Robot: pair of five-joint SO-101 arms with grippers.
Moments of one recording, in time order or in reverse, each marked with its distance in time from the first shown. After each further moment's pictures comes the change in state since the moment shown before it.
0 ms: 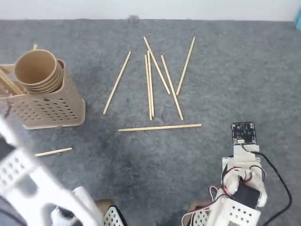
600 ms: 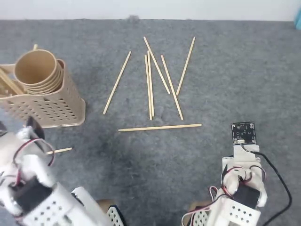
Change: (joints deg) left arm 1.5 -25.0 12.3 47.0 -6.9; right arm 0.0 -0.1 0.0 0.0 0.0
